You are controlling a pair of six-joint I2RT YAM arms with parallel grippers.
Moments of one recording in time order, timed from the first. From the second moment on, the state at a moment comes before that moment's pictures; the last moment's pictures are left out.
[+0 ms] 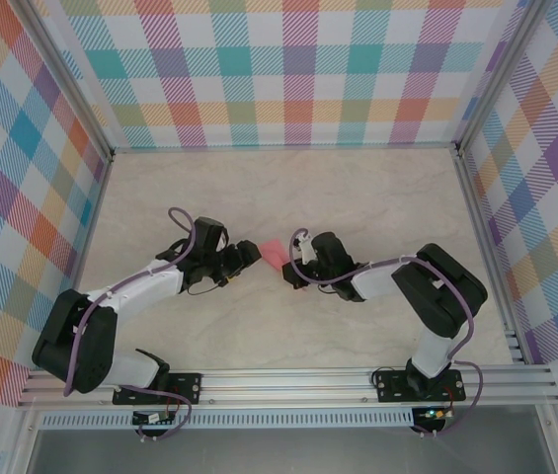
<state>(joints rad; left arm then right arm) -0.46 1.38 0.72 -0.21 0.31 -0.97 0.69 1.75 0.68 0.44 -0.37 0.45</state>
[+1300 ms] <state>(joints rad) -0.52 1.67 0.69 0.22 0.41 -0.96 0.56 1.86 0.70 0.53 -0.65 0.96</state>
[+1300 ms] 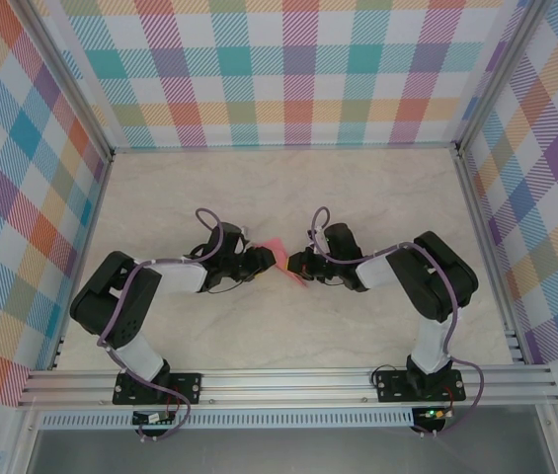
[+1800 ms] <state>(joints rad) -0.52 1.70 0.73 0.26 0.41 -0.94 0.53 1.87 0.67 0.58 -0.66 1.06</state>
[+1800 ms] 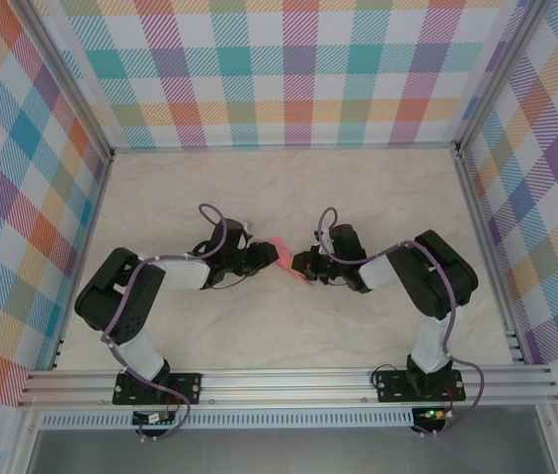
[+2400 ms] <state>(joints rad) -0.53 1.76 0.76 0.31 0.44 -0.94 0.52 1.90 0.66 0.61 -0.70 1.16</state>
